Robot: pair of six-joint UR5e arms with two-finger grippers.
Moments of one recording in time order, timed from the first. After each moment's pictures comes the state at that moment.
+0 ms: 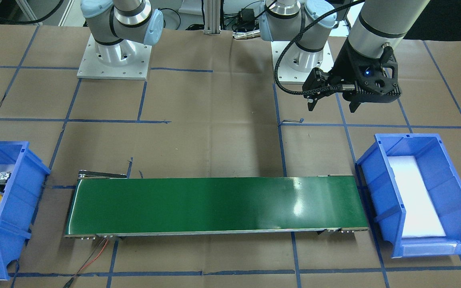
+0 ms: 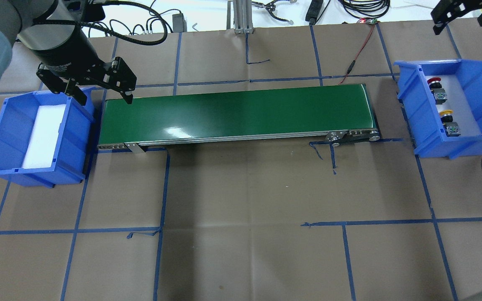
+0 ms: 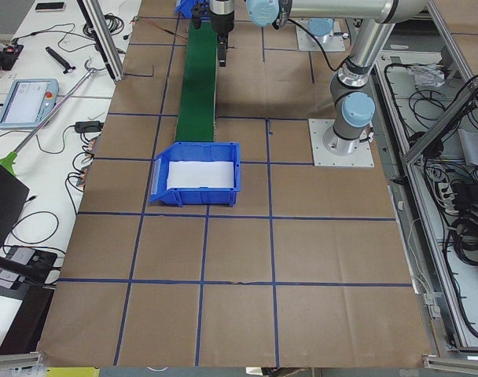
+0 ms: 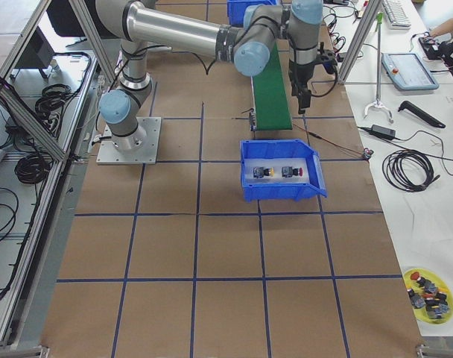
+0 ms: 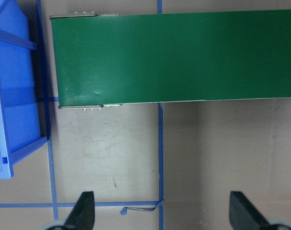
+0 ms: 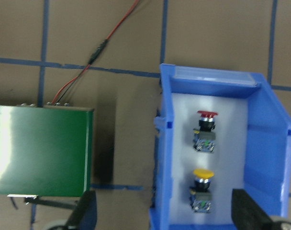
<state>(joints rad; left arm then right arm) -1.53 -1.58 -1.56 -1.57 1.57 0.06 1.32 -1.35 1.37 -1.75 -1.61 -0.34</state>
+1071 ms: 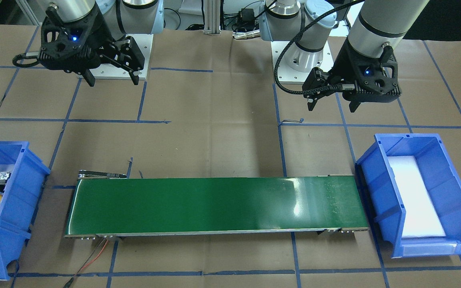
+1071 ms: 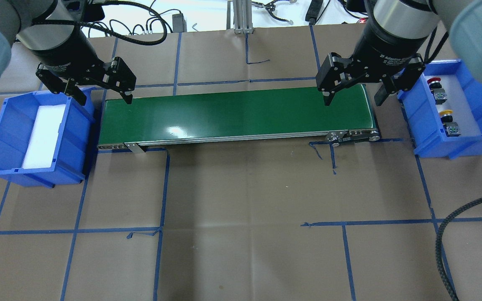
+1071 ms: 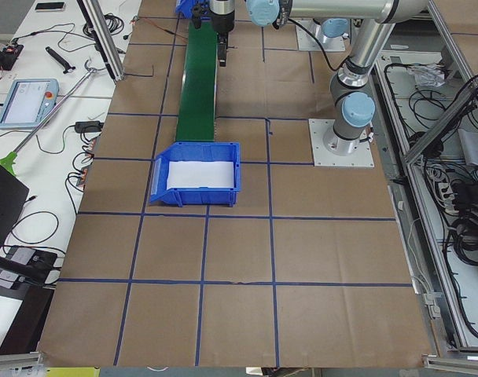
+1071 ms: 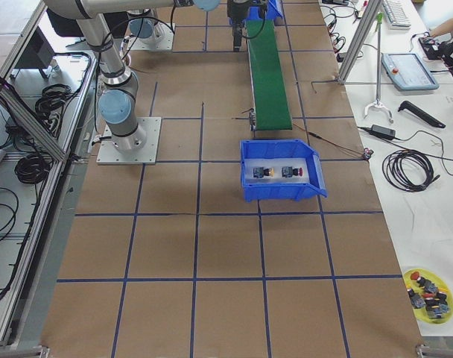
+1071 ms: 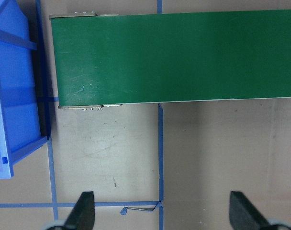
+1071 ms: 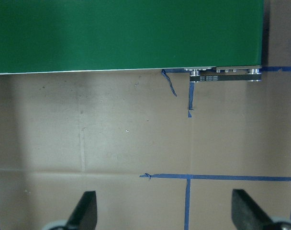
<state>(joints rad) -1.53 -1.58 -1.56 -1.57 1.57 0.06 1.63 -1.63 1.56 -1.50 -1.48 0.06</state>
